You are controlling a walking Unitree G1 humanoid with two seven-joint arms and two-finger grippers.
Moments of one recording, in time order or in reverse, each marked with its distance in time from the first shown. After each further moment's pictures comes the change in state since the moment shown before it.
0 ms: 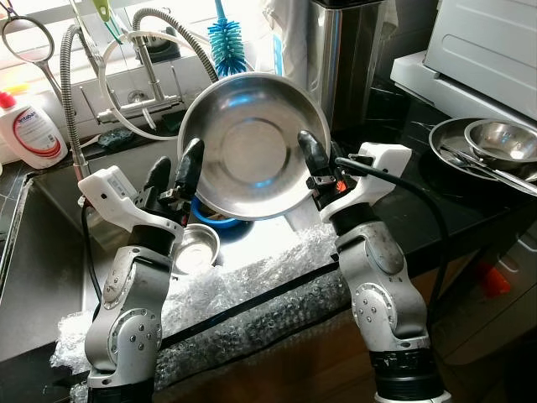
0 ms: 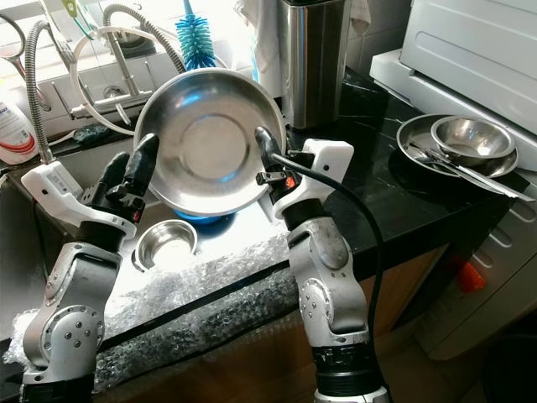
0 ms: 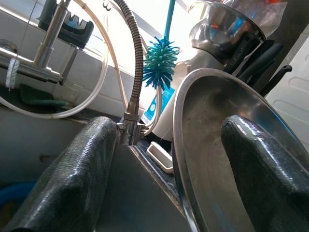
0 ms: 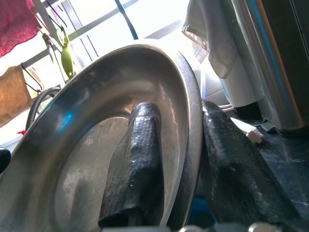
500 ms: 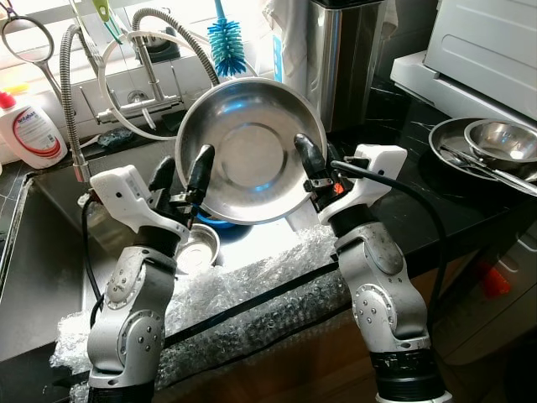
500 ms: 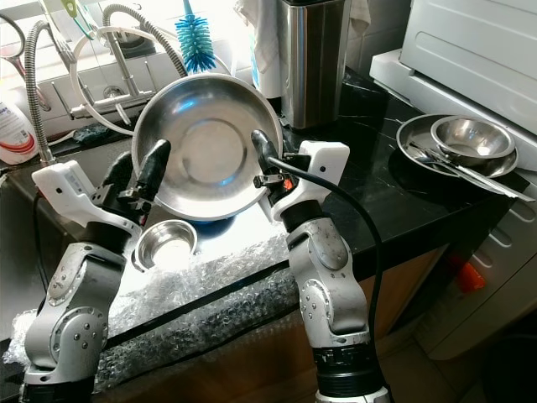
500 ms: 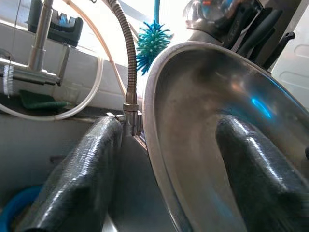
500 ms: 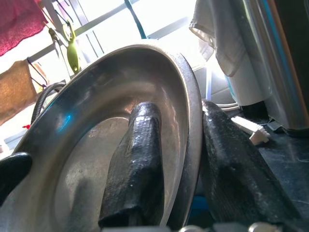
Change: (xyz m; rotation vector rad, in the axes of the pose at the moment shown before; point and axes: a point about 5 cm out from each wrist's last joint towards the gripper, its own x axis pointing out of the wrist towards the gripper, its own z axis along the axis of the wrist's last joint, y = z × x) left arm -0.001 -0.006 -0.008 0.124 0.043 -0.029; right arm 0.000 0.003 -0.002 -0.007 0.009 0.024
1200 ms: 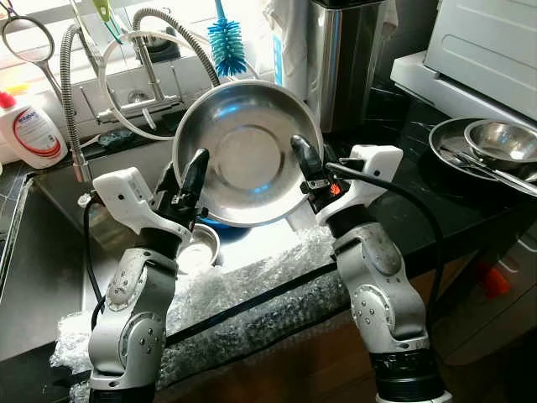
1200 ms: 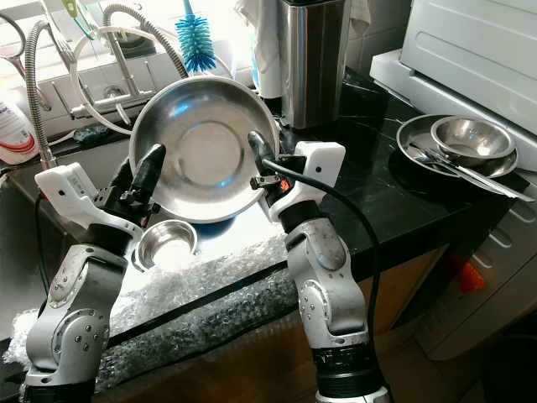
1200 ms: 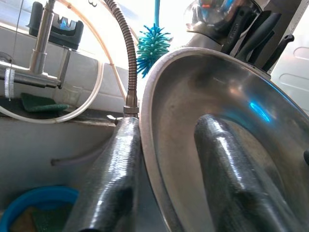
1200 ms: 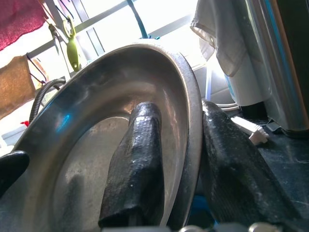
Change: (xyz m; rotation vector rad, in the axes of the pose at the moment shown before) left arm 0.000 0.000 0.001 0.003 -0.010 -0.001; right arm 0.000 0.000 0.000 -0.021 0.006 0.002
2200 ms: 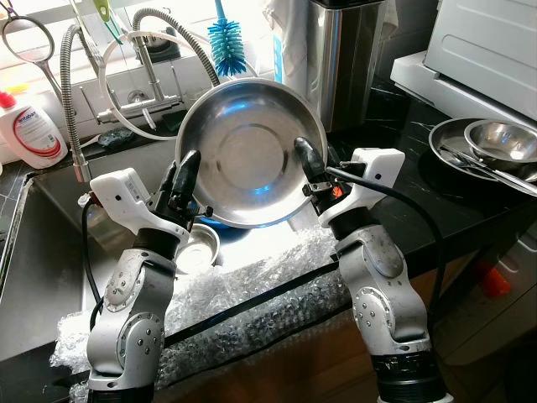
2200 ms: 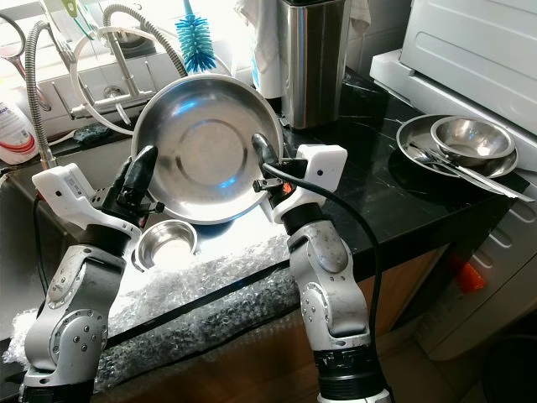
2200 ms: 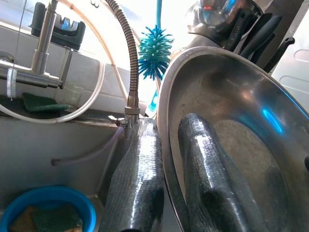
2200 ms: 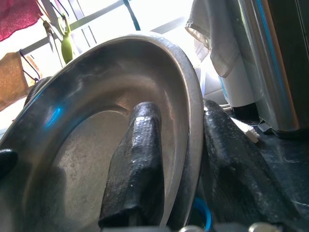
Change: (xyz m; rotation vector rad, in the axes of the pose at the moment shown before) left arm -0.001 0.000 0.000 -0.005 0.002 -0.005; right arm -0.003 -0.003 -0.002 -0.027 -0.002 -0.013
